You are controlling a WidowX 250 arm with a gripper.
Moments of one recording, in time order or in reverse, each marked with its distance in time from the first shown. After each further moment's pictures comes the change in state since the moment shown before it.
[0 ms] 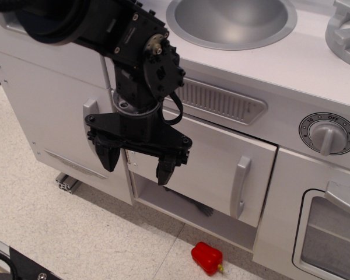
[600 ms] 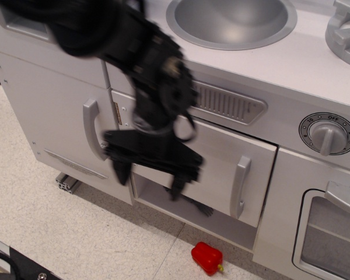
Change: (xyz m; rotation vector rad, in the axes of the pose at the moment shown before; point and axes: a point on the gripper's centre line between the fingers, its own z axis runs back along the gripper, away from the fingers) arm -0.006 -0.027 -0.021 -0.017 0.031 -0.079
